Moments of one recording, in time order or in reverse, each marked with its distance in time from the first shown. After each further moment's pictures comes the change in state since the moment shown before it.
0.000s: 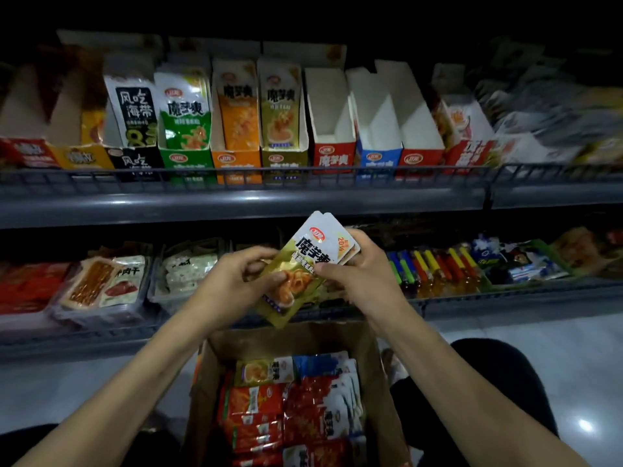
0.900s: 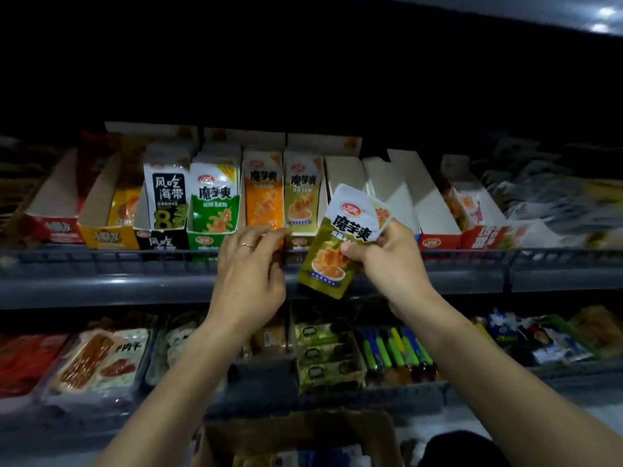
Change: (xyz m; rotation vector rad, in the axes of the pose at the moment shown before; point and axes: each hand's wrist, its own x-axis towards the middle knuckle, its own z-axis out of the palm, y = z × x) left_hand 0.079 0.045 -0.046 0.677 0.466 0.421; right_hand 0.076 -0.108 0.011 -0.073 0.155 -0.240
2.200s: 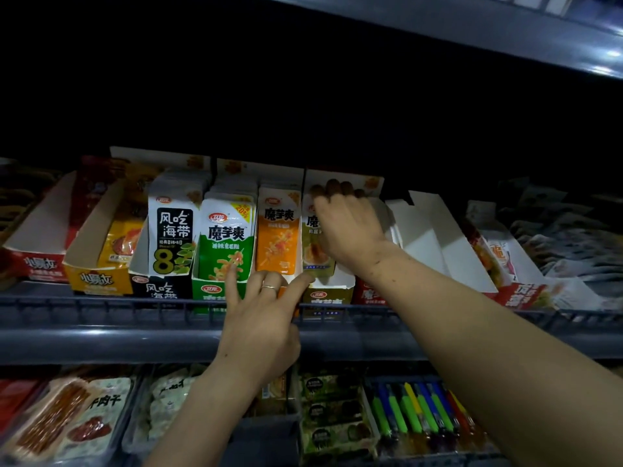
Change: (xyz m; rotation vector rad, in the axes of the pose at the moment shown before) left_hand 0.029 -0.034 0.026 0.356 -0.077 0.119; right_hand 0.136 -0.030 0.079 -1.559 0.016 -0.727
